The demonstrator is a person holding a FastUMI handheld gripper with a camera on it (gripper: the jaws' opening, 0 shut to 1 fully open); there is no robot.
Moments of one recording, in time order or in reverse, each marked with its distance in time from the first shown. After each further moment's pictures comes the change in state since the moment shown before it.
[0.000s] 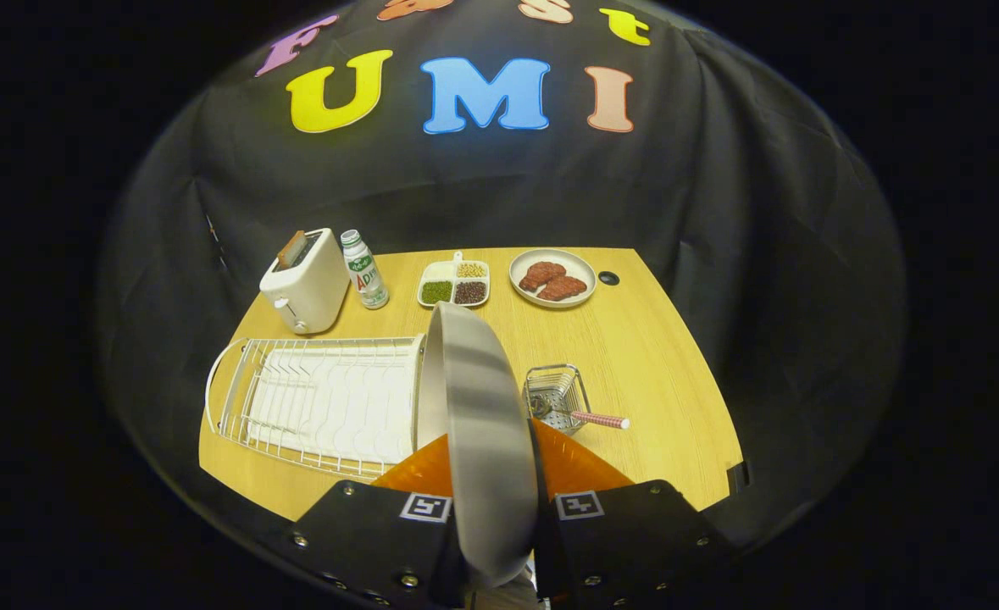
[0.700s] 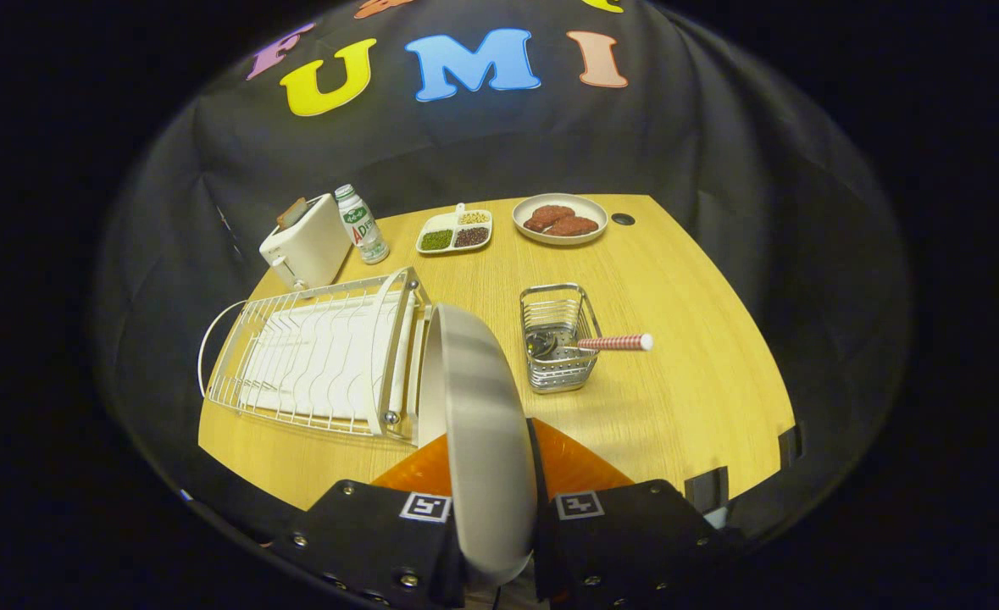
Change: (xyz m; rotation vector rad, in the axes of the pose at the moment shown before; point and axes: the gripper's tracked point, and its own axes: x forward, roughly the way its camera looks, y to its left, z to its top) arm 0.055 -0.012 -0.098 0.063 0.046 0.139
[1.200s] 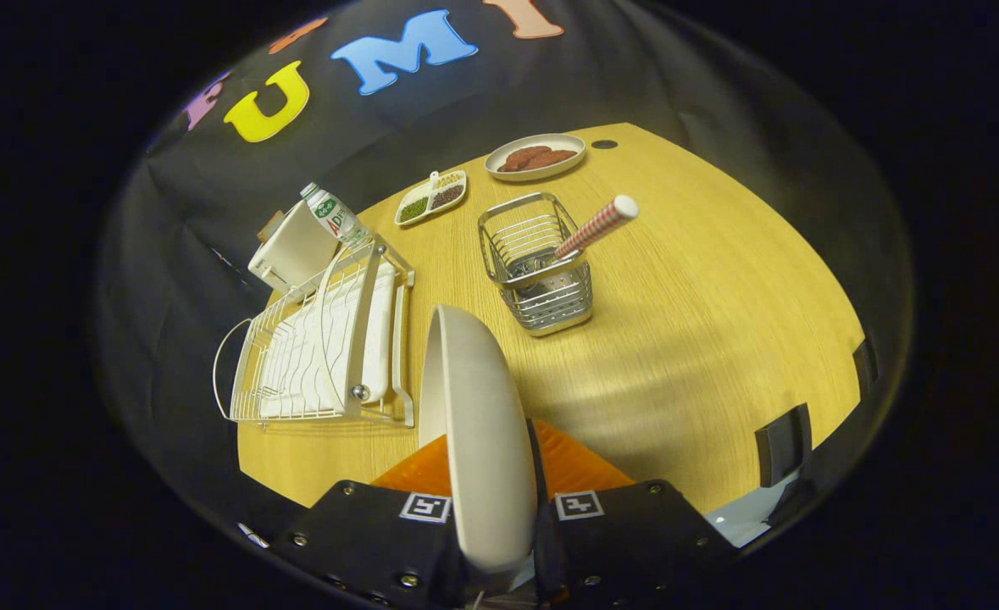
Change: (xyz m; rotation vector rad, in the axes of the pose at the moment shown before) arm 0.048 -0.020 -0.052 0.260 0.081 0.152
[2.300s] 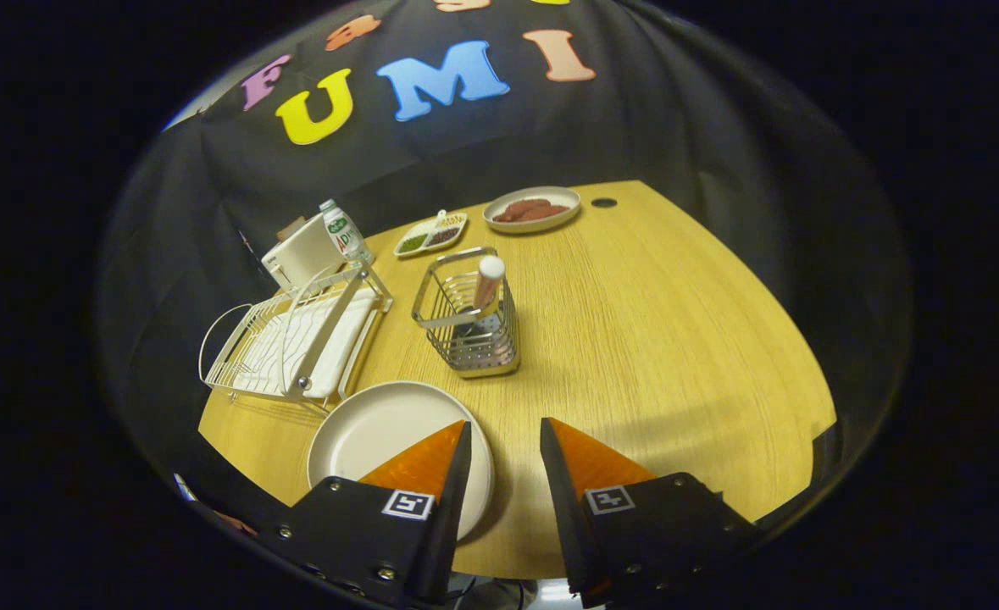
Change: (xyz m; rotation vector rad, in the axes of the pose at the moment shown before) arm -0.035 -0.077 0.048 -0.292 -0.241 0.007
